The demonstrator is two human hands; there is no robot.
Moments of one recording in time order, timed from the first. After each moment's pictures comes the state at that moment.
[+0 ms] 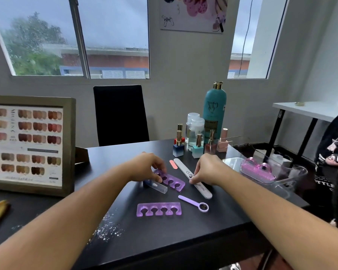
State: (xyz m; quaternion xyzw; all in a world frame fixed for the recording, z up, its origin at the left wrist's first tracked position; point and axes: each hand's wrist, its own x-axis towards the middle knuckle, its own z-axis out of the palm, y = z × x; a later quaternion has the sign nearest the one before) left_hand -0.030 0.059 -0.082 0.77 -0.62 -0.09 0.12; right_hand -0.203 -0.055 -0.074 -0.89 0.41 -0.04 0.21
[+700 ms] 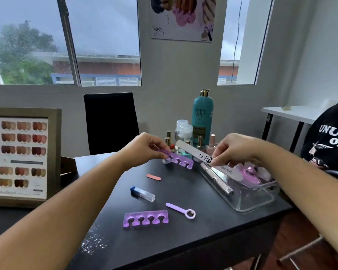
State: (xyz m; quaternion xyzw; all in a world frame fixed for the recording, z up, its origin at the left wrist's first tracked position) left_hand -0.053 0.042 -0.031 0.69 -0.61 -0.10 0.37; right_hand -0.278 -0.097 0.004 -0.87 0.36 -0.05 0.34
